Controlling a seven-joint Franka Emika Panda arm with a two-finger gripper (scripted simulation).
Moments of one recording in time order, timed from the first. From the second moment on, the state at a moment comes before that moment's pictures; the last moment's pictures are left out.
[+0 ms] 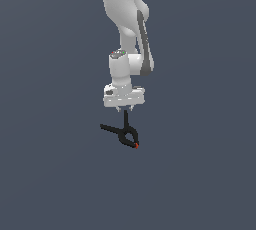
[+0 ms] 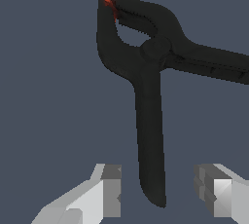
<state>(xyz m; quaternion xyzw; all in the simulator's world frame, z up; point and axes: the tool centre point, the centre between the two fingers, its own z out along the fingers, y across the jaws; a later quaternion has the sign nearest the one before) -0.087 -0.014 0.050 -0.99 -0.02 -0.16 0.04</state>
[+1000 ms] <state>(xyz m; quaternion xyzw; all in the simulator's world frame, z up) -0.080 -0.011 0.021 -0.99 -0.02 -0.16 0.04</state>
